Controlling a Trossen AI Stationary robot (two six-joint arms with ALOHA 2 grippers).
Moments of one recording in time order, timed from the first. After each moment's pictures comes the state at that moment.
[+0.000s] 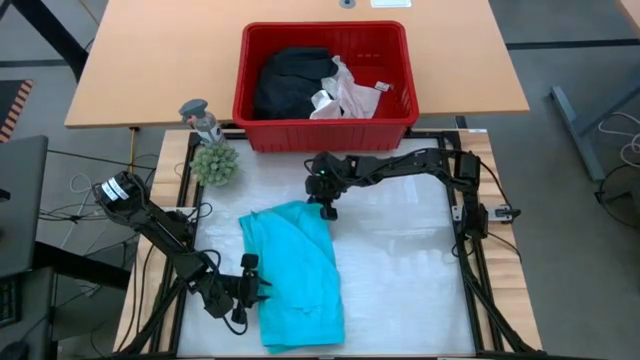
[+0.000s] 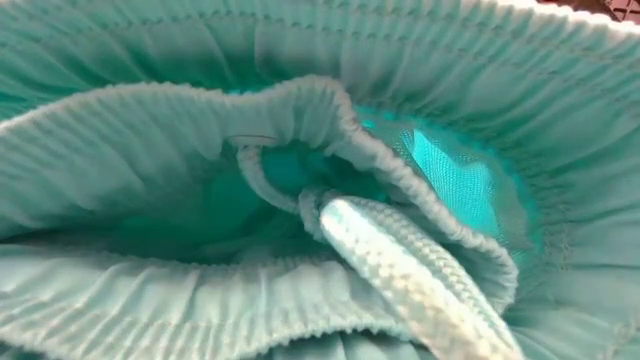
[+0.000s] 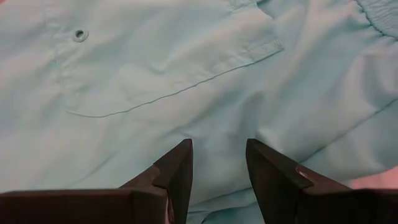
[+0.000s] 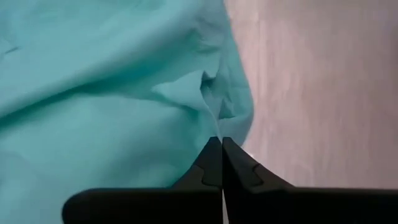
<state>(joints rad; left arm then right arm) -0.83 1.53 0.54 0.21 -0.57 -0.39 -0.25 1.98 1.37 -0.21 -0.26 -0.29</state>
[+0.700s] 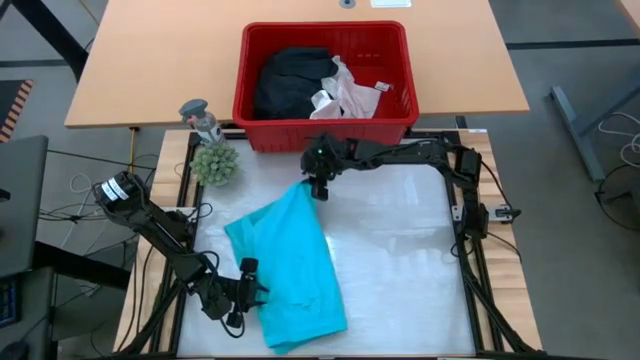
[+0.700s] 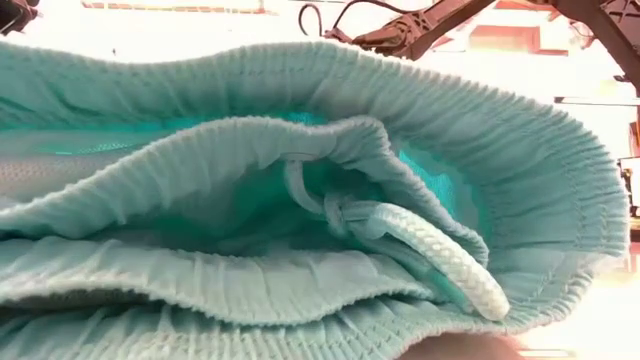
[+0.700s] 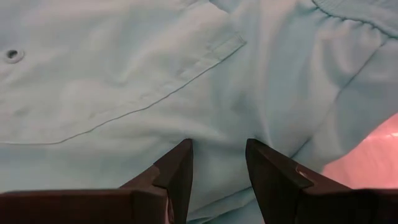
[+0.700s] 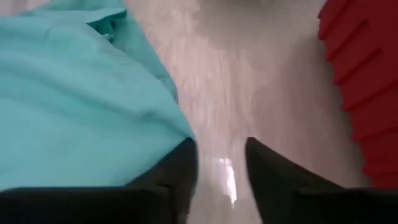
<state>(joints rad) -0.85 1.53 0.54 0.21 -0.51 -0.42 -0.32 1.98 1.52 -0.30 -0.17 -0.23</state>
